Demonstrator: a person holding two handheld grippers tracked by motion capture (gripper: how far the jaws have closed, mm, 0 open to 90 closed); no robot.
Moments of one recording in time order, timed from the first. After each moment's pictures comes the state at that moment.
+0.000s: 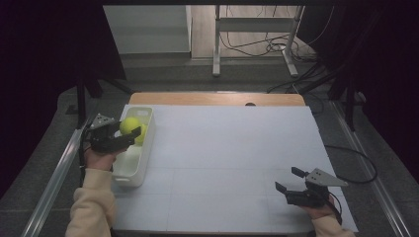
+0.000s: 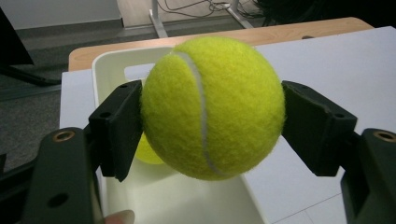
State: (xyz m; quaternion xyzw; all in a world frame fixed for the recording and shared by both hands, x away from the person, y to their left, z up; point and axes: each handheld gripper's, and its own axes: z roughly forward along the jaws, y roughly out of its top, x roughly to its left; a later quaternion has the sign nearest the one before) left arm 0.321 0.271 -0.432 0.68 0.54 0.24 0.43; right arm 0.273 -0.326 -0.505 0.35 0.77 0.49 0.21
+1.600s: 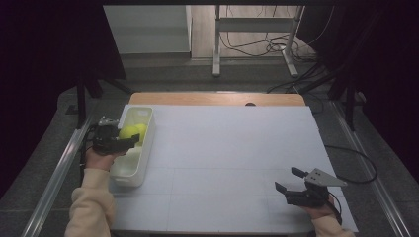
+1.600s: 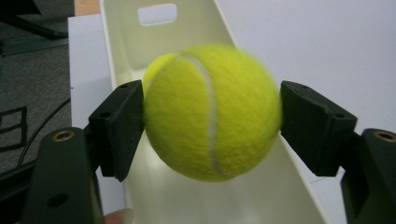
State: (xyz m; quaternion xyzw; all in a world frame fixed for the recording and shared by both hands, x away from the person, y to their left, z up) left arm 0.333 0.276 -0.446 0.70 0.58 0.21 0.35; right arm 0.272 -0.326 -0.505 0.35 0.78 0.48 0.21
